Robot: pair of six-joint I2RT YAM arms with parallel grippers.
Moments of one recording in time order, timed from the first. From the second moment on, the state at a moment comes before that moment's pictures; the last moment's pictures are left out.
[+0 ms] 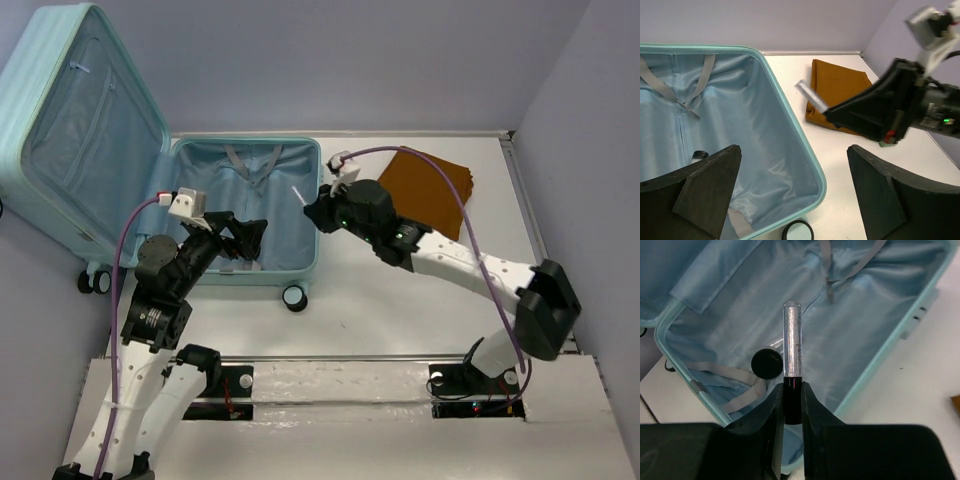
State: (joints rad) left arm -0.27 0.57 0.75 -0.20 0.24 -0.34; right arm 0.86 1.43 1.12 0.09 0.12 0.33
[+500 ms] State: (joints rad) left arm -0.29 0.53 0.74 -0.20 0.23 -0.34; right arm 0.62 1.35 1.06 -0.01 0.11 0.44
